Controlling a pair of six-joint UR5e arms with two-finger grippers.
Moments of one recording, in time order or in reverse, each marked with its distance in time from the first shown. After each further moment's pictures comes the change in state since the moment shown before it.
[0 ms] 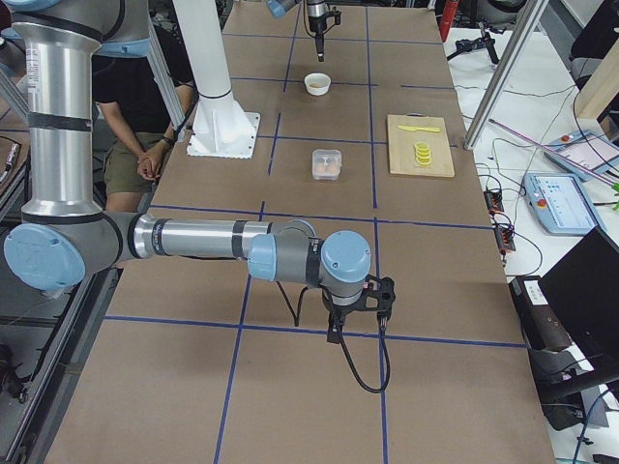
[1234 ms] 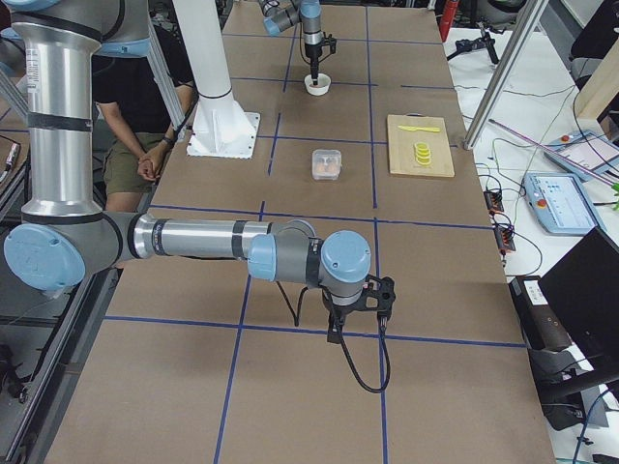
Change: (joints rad) left arm 0.124 -0.101 0.121 0.062 0.065 -0.015; right arm 0.000 0.003 0.000 0.001 0.000 0.000
